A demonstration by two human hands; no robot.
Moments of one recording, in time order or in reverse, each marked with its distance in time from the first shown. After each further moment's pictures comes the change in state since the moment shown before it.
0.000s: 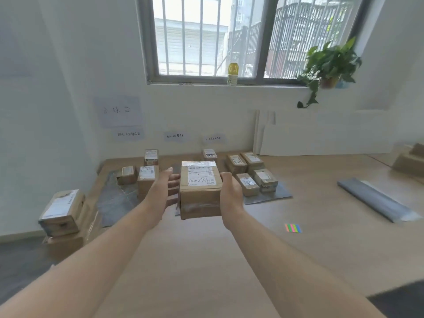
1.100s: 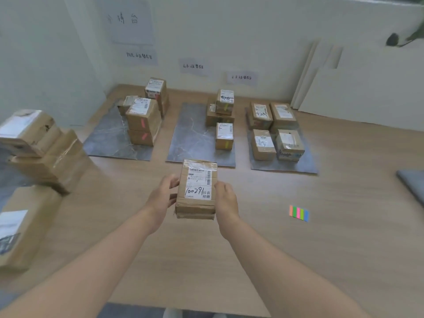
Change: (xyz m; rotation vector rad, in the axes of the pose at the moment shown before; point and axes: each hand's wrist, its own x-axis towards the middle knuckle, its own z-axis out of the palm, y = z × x) left_hand 0.071 -0.186 0.130 -0.016 0.292 -0.254; right_hand 0.147 0.162 -0.114 -0.205 -0.283 0.364
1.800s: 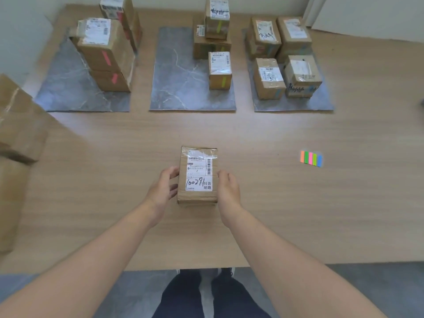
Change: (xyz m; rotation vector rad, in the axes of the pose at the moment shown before) left_hand 0.044 -0.117 -0.015 0.107 -0.029 -0.235; right_hand 0.037 0.113 0.006 0.055 0.162 0.257
